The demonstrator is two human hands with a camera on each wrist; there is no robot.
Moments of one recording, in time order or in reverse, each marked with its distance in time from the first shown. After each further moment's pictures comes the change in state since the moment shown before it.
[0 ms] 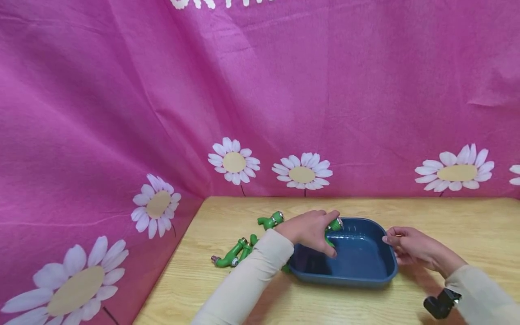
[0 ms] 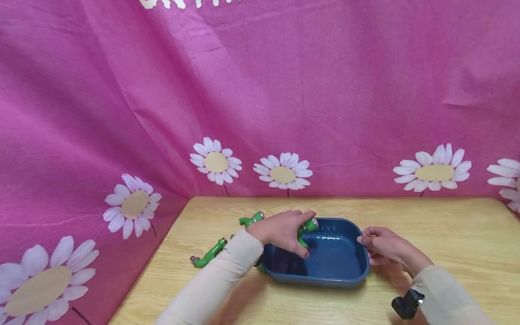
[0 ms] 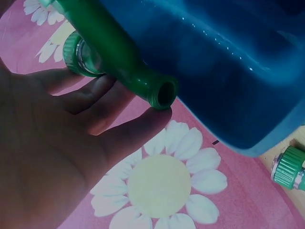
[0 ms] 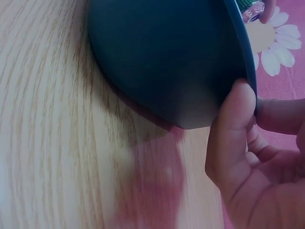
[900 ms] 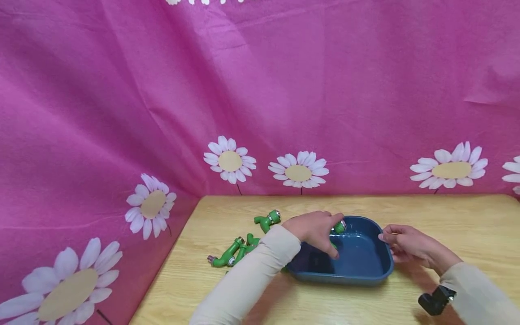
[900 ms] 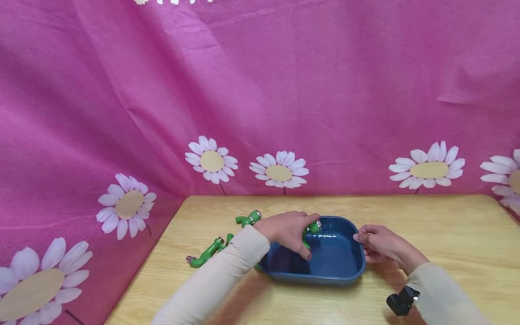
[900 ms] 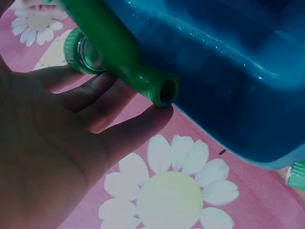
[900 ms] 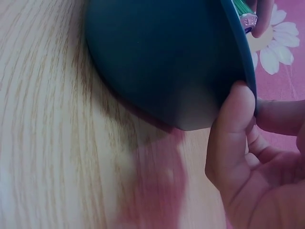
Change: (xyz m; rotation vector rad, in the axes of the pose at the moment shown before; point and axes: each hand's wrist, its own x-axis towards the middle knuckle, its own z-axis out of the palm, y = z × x) left_hand 0.013 0.014 -0.001 0.075 -0.083 0.012; right_hand -0.003 0.000 0.002 0.017 0.002 -0.003
